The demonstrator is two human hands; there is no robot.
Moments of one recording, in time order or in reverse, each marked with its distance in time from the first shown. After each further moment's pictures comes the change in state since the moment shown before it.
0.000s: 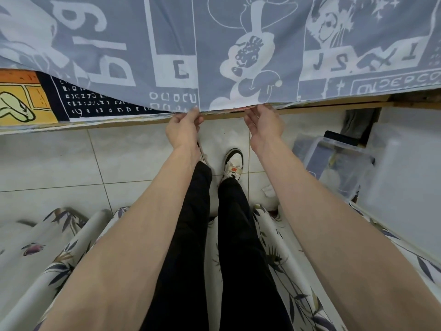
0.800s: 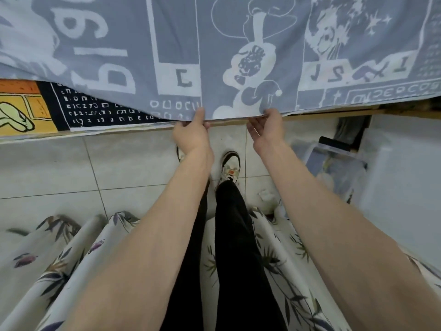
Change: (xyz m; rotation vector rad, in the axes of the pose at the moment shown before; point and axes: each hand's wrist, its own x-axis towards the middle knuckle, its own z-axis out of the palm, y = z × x) left_hand -0.021 0.013 0.024 -0.106 0.069 0.017; right_hand 0.003 -0.013 0.007 -0.085 0.037 0.059
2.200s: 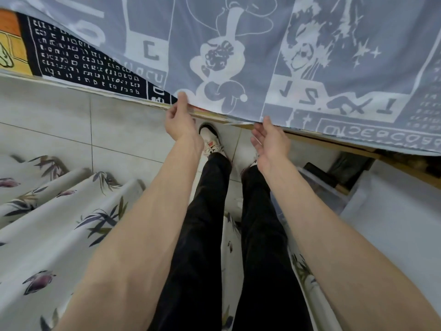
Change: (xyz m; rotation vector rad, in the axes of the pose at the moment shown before) left_hand -0.041 -0.057 0.090 -0.277 0.297 0.023; right_hand 0.052 -0.100 -0.087 -0.341 -0.193 0.021
